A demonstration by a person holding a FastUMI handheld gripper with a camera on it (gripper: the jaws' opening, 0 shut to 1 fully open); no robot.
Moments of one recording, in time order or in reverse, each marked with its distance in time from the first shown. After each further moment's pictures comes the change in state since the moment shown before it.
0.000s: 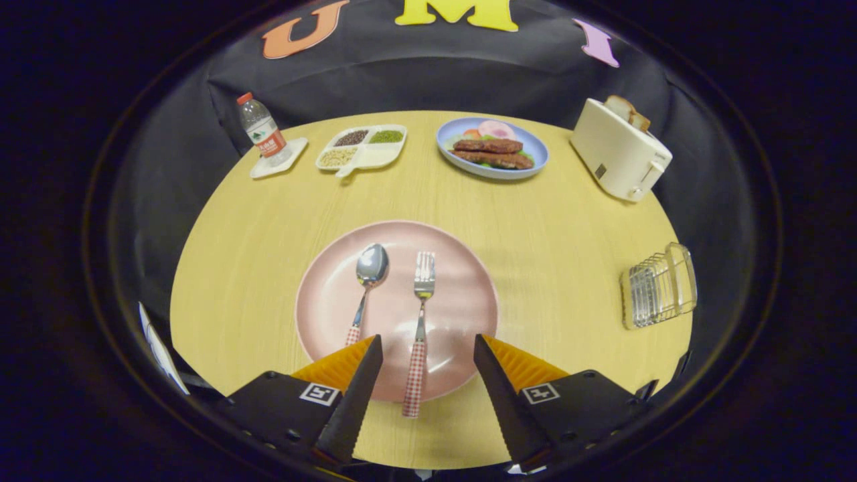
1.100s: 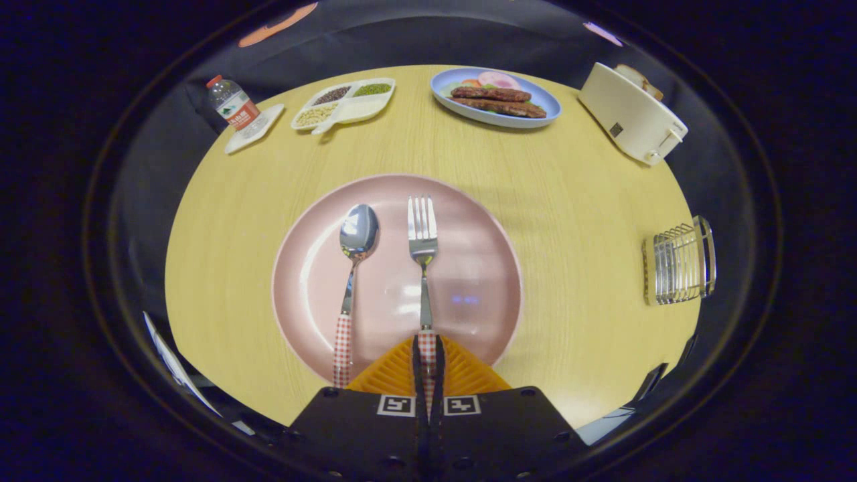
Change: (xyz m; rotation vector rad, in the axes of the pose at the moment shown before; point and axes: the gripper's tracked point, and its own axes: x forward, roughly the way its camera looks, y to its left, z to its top) arm 0.004 0.002 -0.012 0.048 0.159 0.015
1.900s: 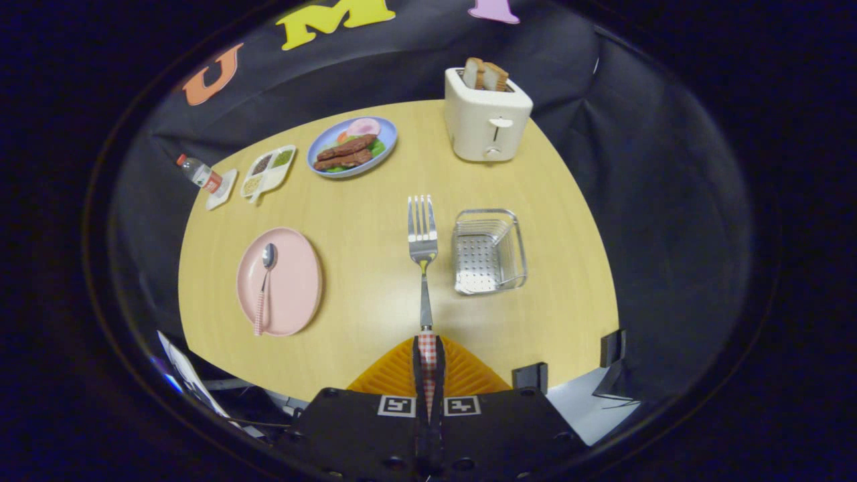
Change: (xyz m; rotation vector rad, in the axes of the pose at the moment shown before) arm -0.131 -0.246 -0.018 0.137 -0.037 -0.067
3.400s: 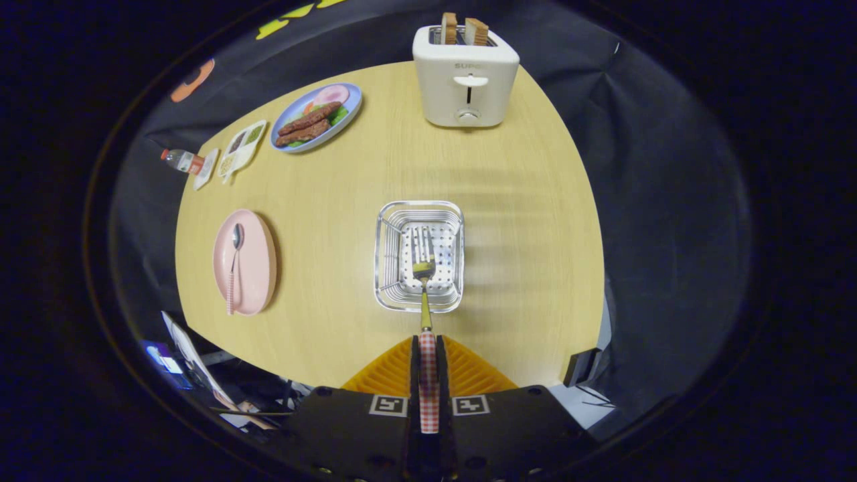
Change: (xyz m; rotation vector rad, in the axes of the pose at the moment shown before) arm 0.028 -0.054 0.031 -0.072 0.218 0.050
